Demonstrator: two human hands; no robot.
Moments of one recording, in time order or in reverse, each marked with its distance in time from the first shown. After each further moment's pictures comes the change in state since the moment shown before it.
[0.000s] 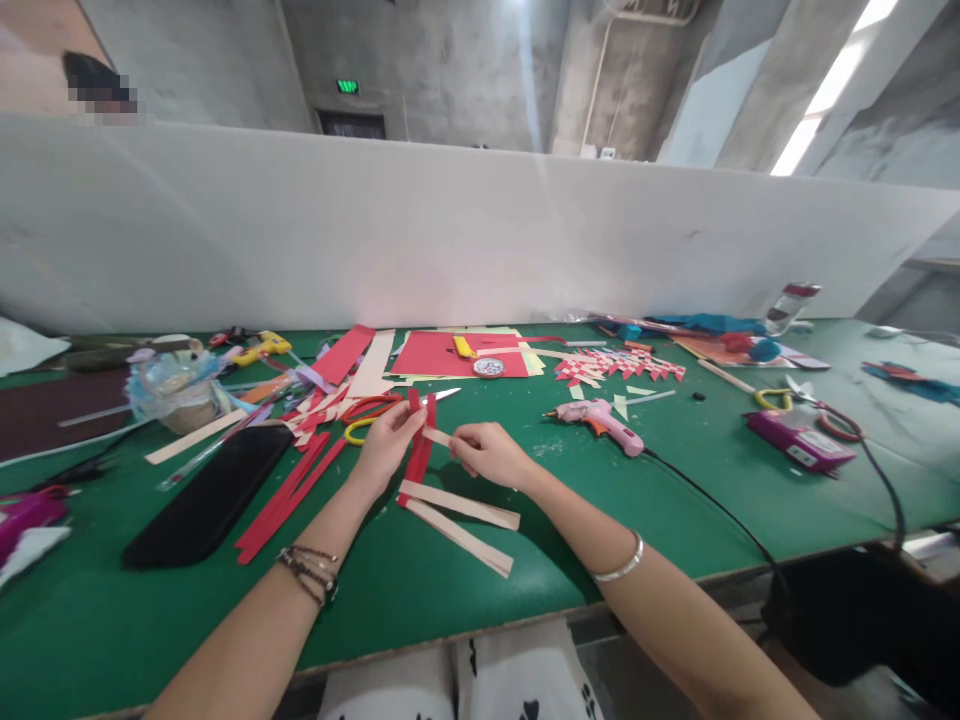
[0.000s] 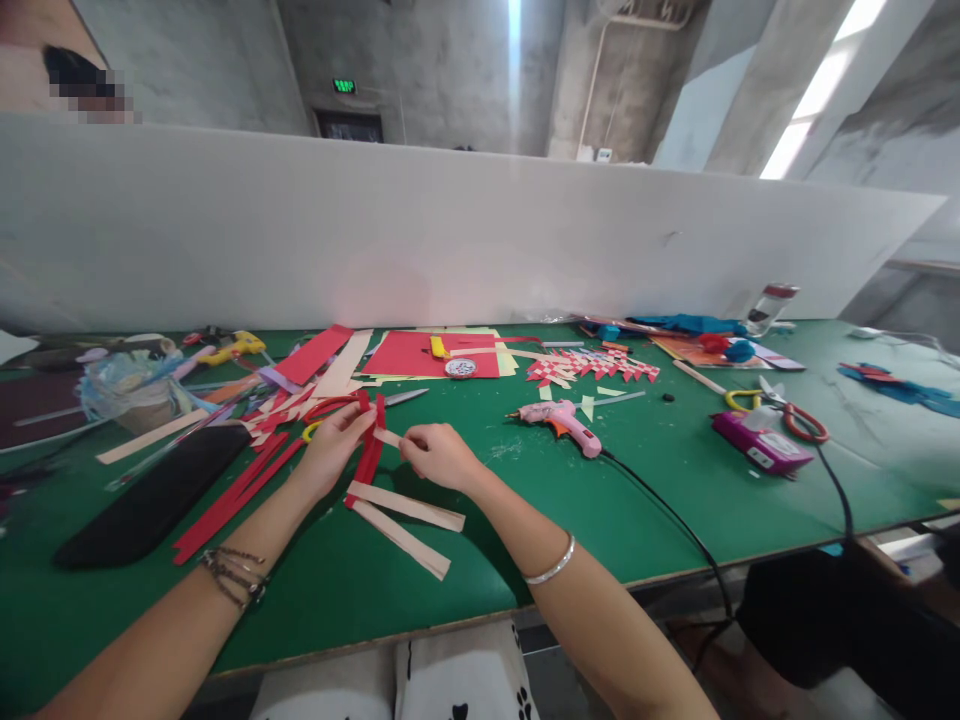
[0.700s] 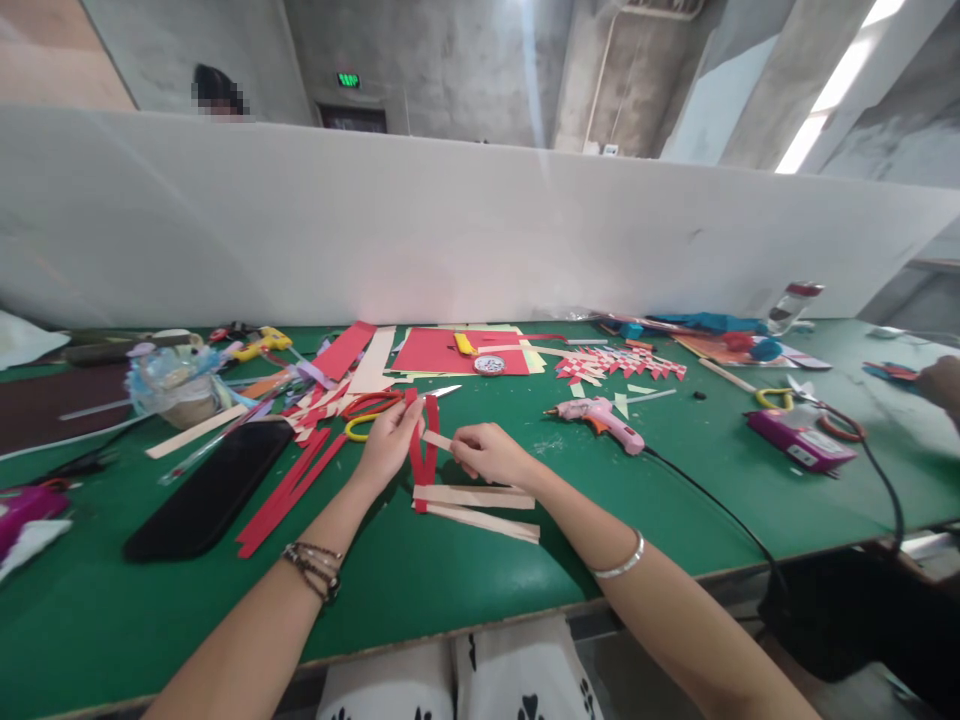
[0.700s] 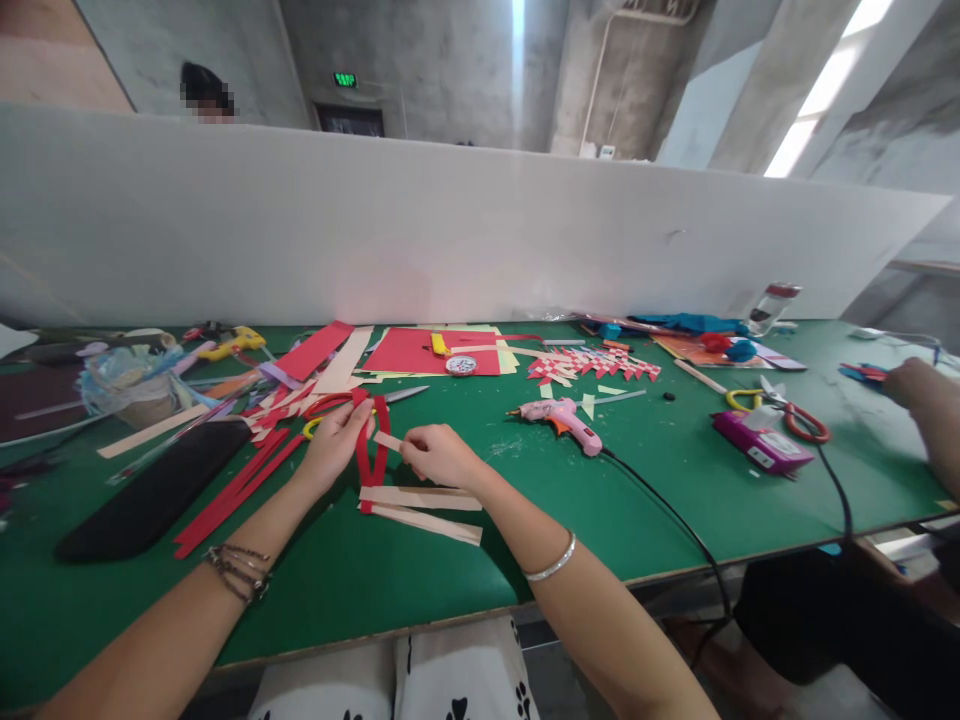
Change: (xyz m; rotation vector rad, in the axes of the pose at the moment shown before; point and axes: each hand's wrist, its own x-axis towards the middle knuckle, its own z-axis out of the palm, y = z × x) left_hand -0.006 0.007 0.001 0.209 -0.028 0.108; right_hand -0.003 0.000 0.000 0.023 -0.063 0.033
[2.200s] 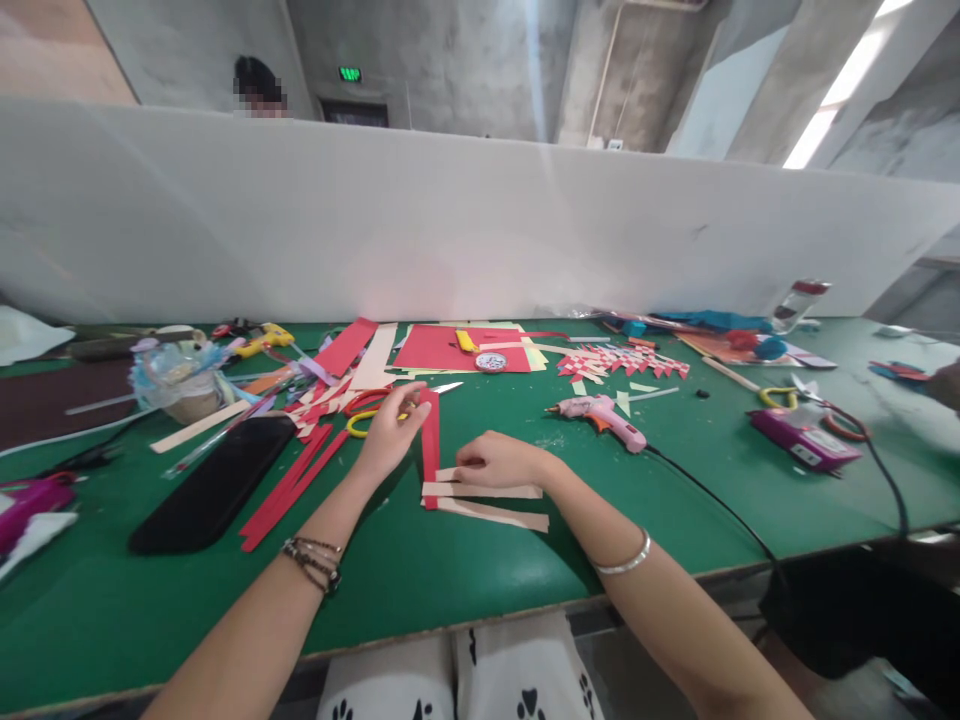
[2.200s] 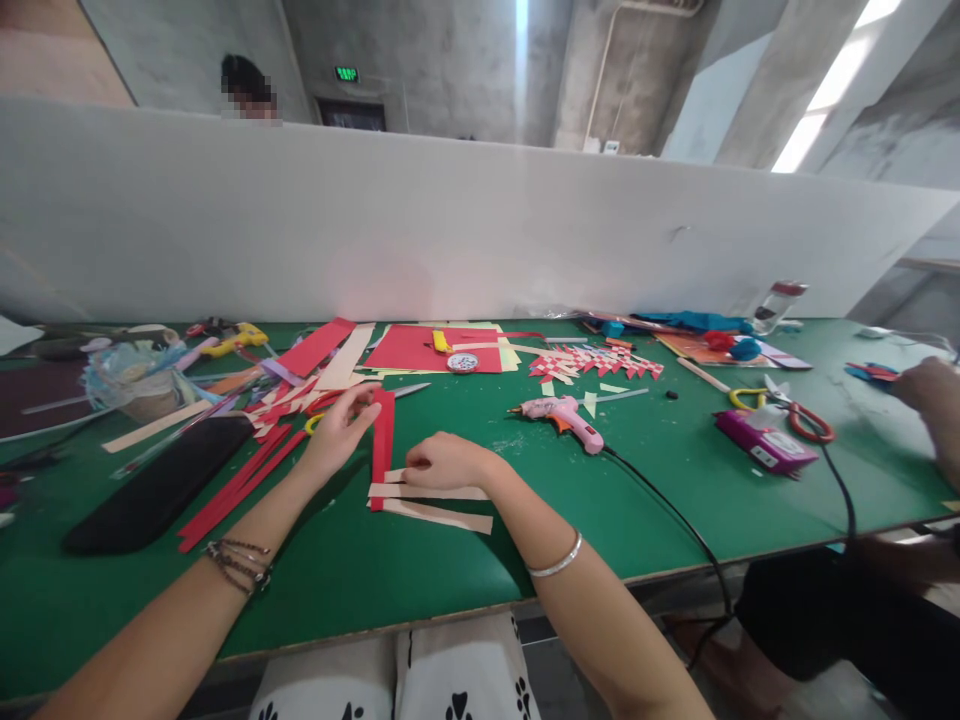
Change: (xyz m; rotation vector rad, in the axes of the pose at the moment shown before) left_hand 0.010 -0.008 -0.006 0.165 0.040 0.068; right_hand -0.005 0.000 -0.012 -0.392 -0.243 -0.189
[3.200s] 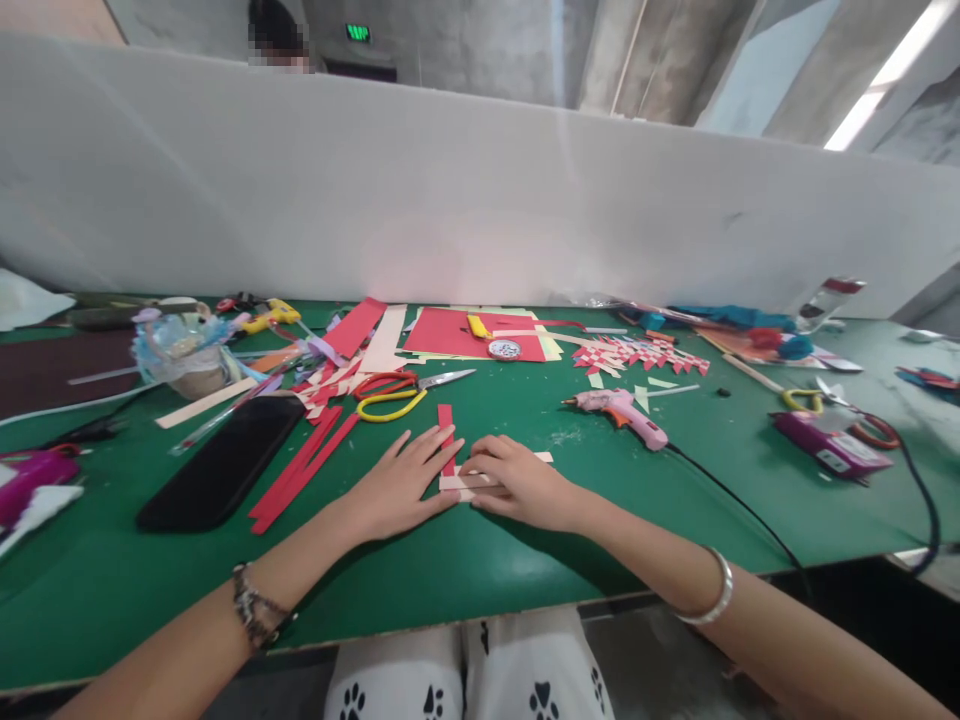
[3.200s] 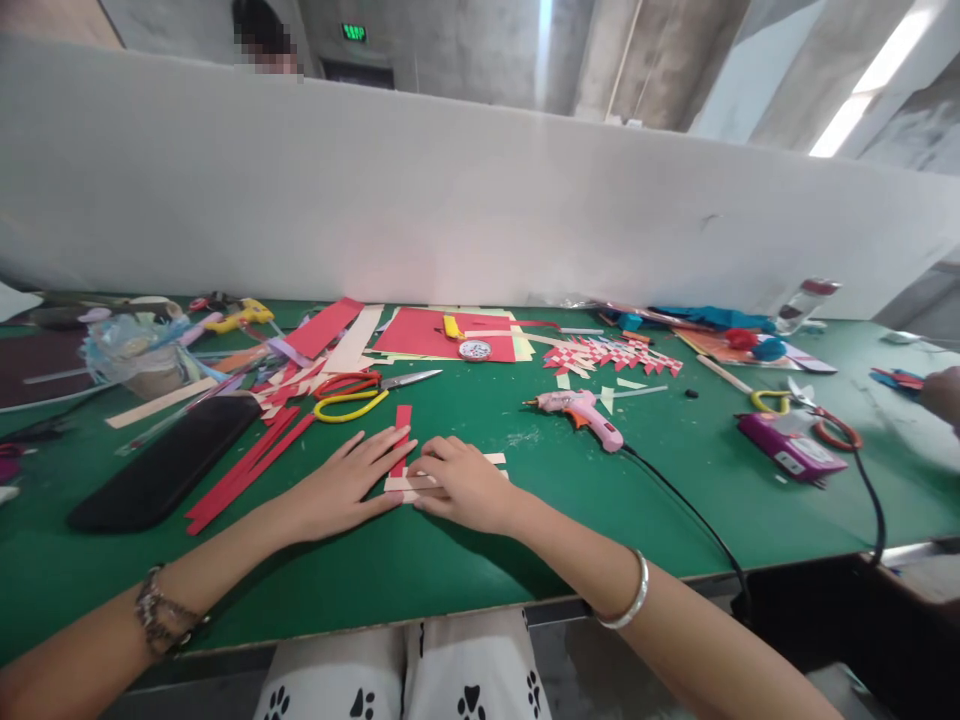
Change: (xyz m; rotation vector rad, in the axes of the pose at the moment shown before) left_hand -0.057 0.006 -0.021 0.848 -0.783 0.233; right_hand -0.030 -0.016 0.023 -0.127 0.121 -0.053
